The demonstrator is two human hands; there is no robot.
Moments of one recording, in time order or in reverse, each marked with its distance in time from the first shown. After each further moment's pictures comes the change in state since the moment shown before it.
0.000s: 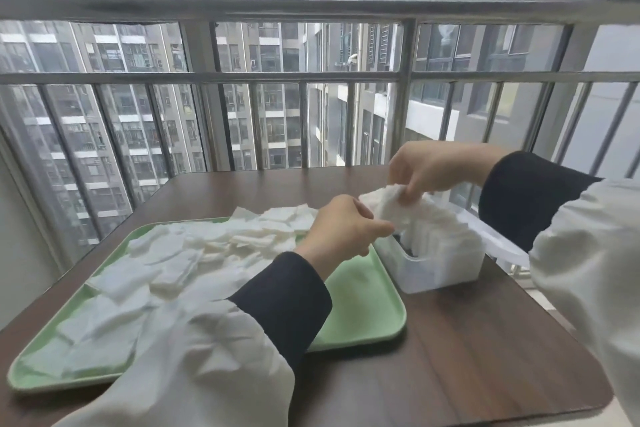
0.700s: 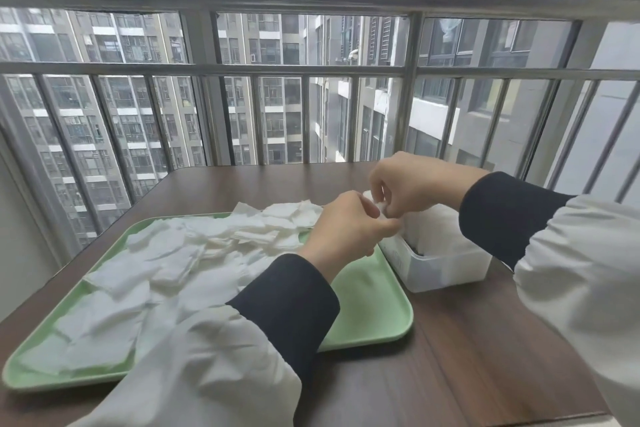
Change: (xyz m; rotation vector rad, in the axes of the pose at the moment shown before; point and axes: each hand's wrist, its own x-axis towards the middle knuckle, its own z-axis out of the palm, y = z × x) left_hand -0.007 -0.003 0.000 0.013 0.020 0.064; right_hand 0.010 -0.029 0.034 -0.257 0.076 -0.086
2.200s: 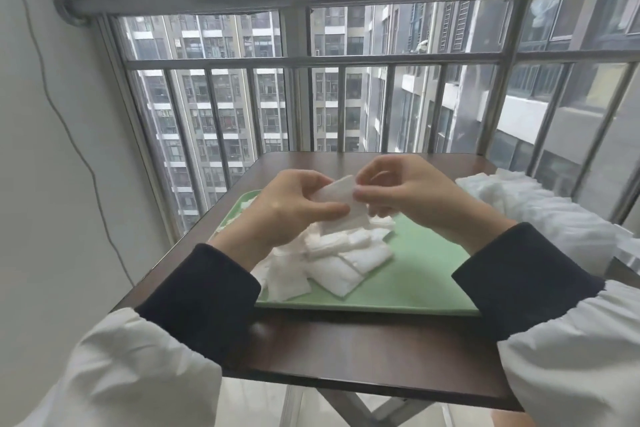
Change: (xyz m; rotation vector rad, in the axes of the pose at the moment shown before) left_hand -0.097 -0.055 -0.163 -0.082 0.107 -0.010; right_hand -0.016 -0.135 0.021 1.206 0.157 -0.311
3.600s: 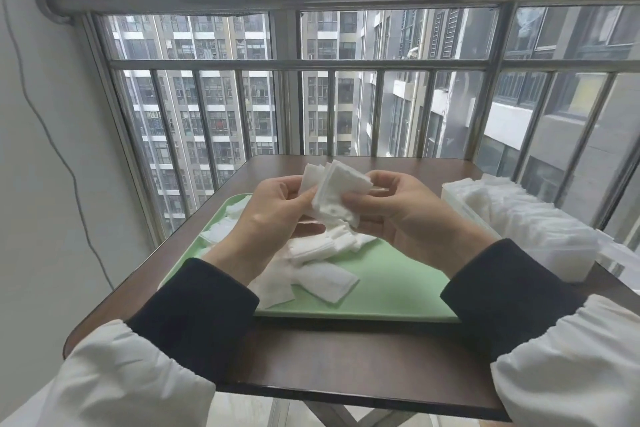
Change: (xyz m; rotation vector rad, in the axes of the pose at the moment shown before) left_hand 0.002 -0.012 0.019 -0.434 0.077 0.013; right_hand -0.010 0.008 0.013 0.691 0.019 0.157
